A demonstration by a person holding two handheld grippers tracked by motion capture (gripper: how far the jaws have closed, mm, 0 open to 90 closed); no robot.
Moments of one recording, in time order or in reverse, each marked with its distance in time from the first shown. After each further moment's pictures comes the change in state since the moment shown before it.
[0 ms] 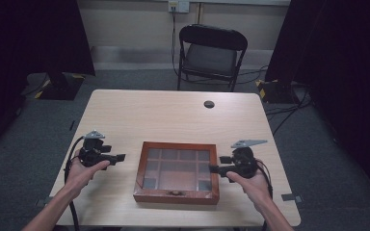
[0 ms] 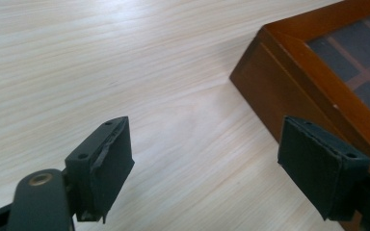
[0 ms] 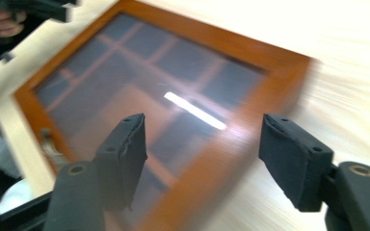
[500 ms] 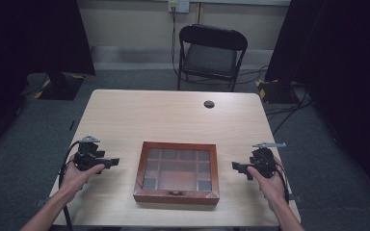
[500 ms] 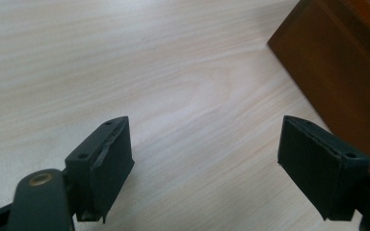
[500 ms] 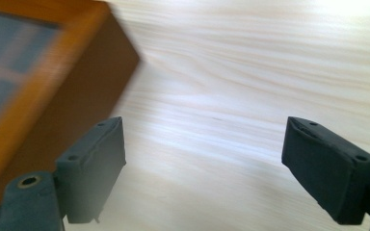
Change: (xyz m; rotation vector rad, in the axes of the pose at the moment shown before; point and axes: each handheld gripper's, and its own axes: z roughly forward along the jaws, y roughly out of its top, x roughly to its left) left arm 0.015 -0.020 0.006 0.069 0.046 -0.045; right arm -0.069 -0.034 -0.008 0.032 -0.322 0.173
